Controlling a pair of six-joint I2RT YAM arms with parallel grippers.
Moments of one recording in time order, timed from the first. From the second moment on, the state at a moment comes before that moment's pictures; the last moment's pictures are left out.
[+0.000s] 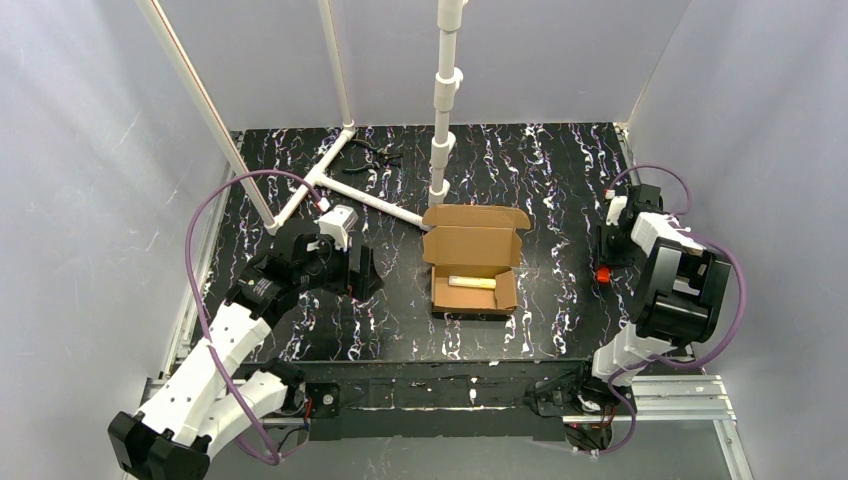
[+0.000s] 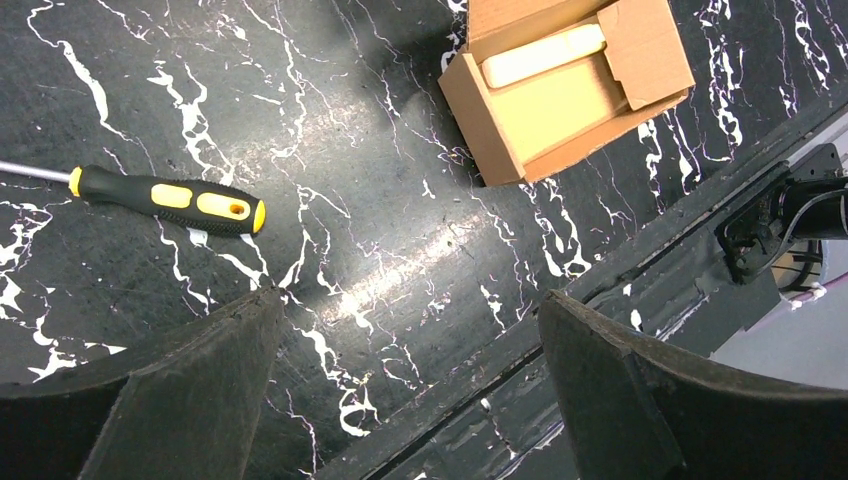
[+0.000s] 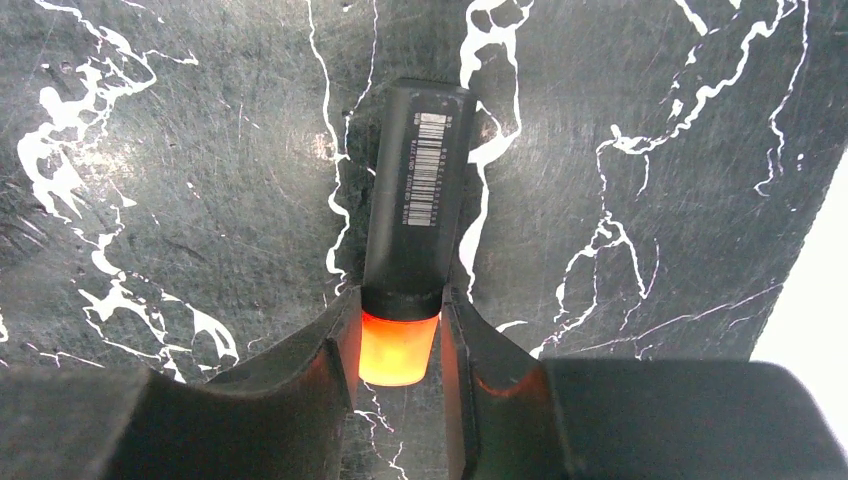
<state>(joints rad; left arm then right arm) -0.46 0.85 0.83 -0.67 0.27 -0.21 -0.28 1.65 0.99 -0.55 -0.08 -0.25</state>
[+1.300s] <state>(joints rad) -0.43 0.81 0.66 -0.37 0.51 -0.36 0.12 1.32 1.12 -1.03 -0.96 -1.10</state>
